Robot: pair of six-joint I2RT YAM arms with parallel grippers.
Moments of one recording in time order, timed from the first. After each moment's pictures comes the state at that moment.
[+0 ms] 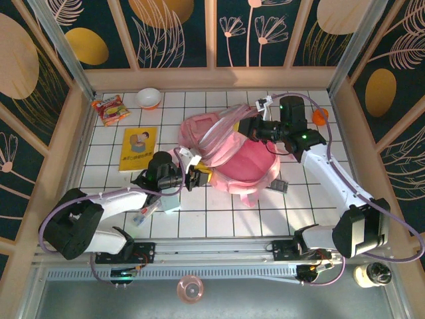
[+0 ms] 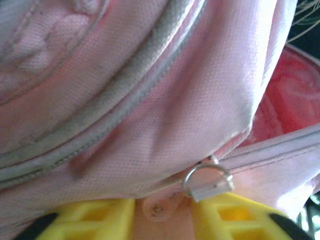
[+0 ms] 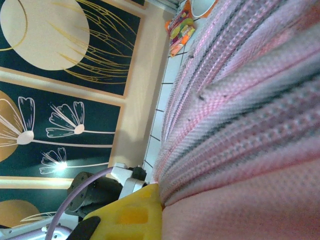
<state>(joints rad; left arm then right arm) -0.63 1.37 0.48 0.56 0.56 -0.19 0.35 1.31 1.13 -0.30 -0.80 0.76</state>
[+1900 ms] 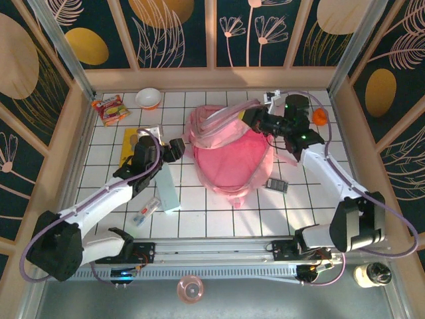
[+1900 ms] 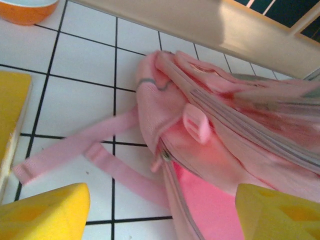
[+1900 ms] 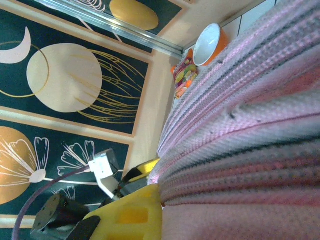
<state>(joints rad) -0.49 1.18 0.67 0.04 -0.10 -0.59 0.29 1.37 1.06 0.00 -0.76 0.91</state>
